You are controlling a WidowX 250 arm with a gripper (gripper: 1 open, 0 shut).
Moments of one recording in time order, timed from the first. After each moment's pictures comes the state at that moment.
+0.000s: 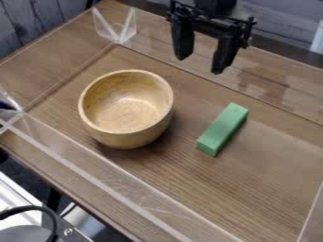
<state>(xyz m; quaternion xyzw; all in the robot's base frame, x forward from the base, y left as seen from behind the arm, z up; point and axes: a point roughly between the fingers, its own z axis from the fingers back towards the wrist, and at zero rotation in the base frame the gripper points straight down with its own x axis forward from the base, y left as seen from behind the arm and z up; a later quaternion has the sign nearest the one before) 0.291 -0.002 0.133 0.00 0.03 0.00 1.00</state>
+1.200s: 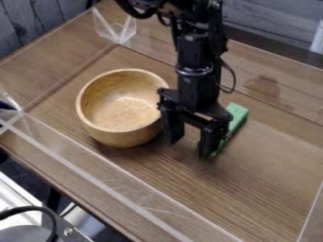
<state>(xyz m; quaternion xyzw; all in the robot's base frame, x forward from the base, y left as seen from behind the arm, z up) 0.245 -0.018 0.045 -0.06 0.06 -0.03 1.00</state>
